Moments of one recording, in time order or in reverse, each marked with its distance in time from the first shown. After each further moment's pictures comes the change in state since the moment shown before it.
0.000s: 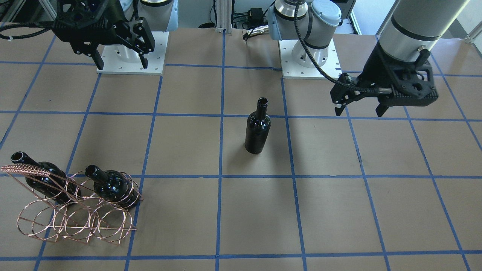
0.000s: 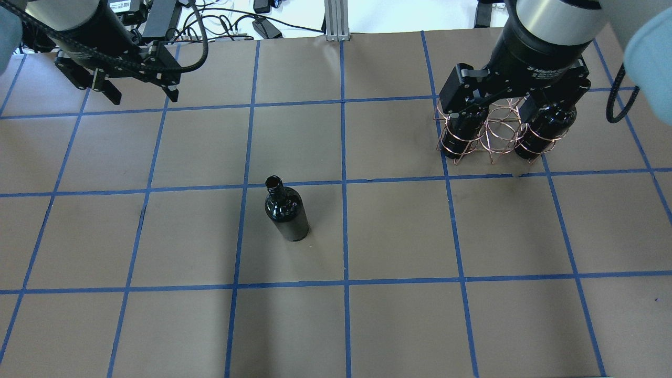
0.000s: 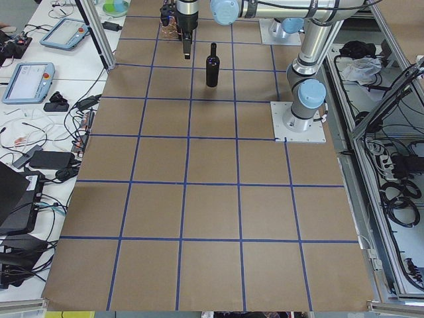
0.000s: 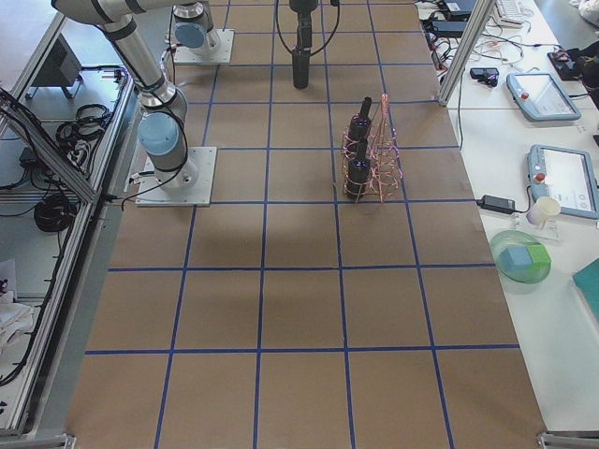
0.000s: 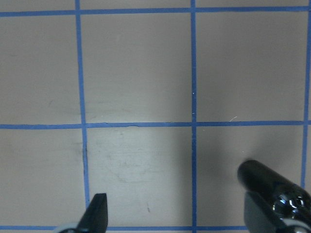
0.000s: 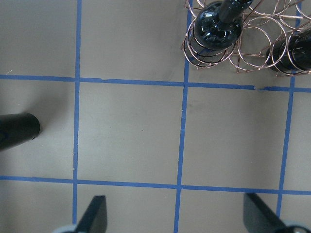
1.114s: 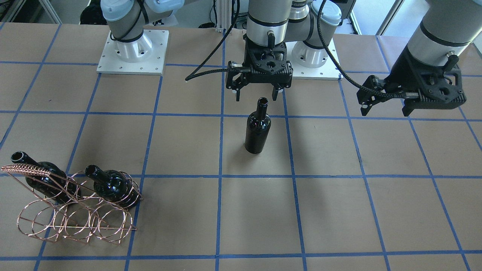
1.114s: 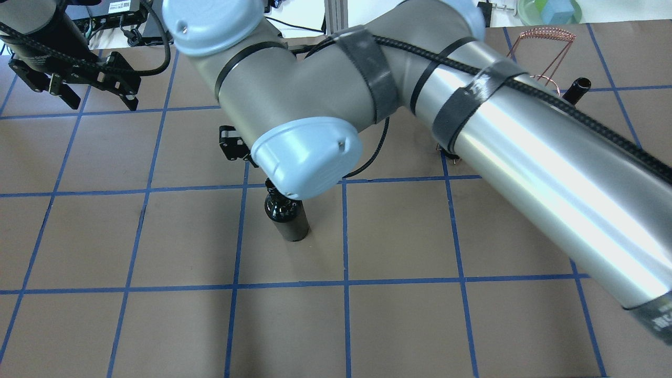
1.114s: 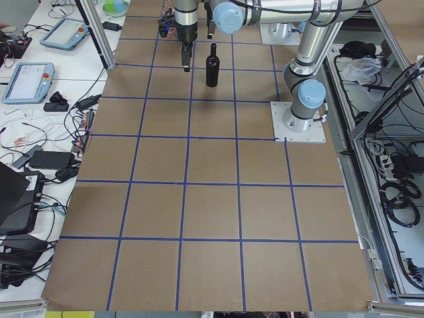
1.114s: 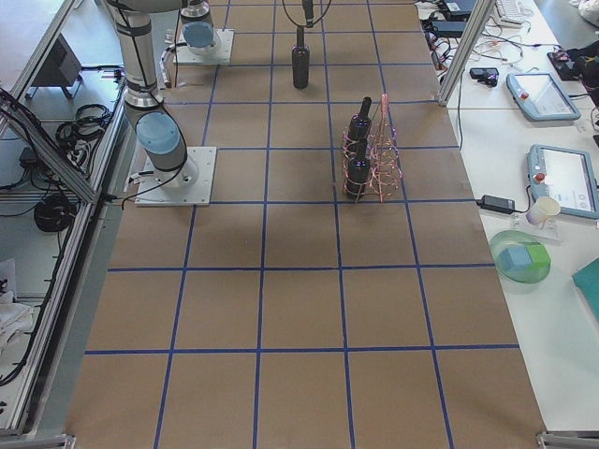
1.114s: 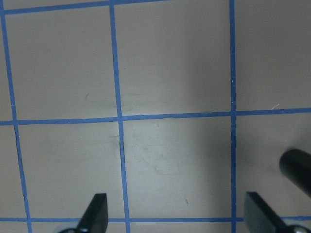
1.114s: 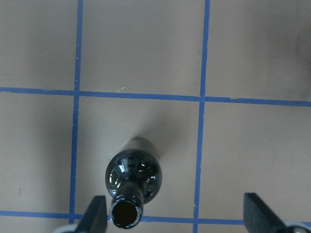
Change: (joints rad) left arm 0.073 0.003 -0.017 -0.012 0.038 0.115; right arm 0.545 0.385 -0.174 -0.252 -0.086 0.551
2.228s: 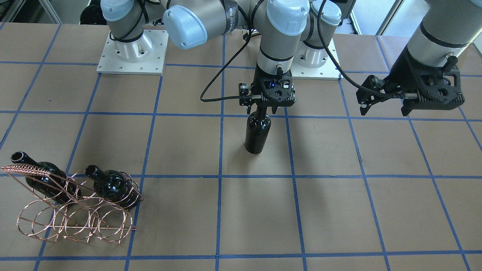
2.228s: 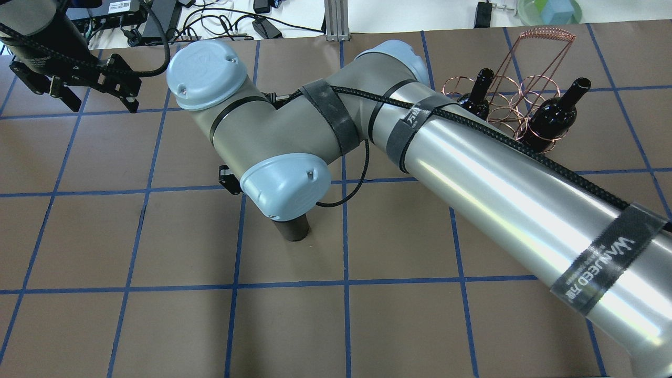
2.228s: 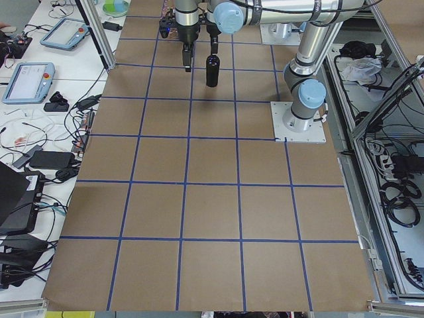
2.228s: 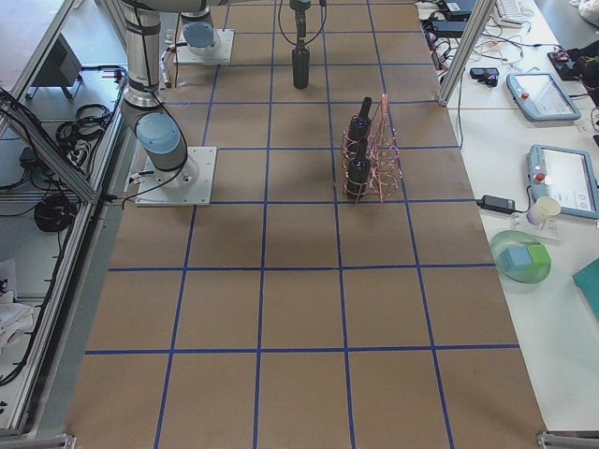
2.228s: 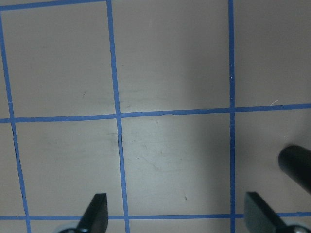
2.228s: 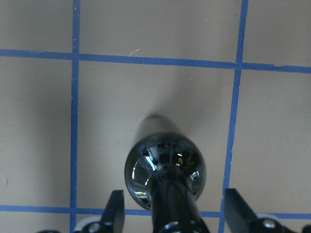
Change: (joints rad) left arm 0.003 -0.001 -0.001 -0.010 -0.004 0.006; right arm 0.026 0.074 0.055 -0.038 0.029 0.013
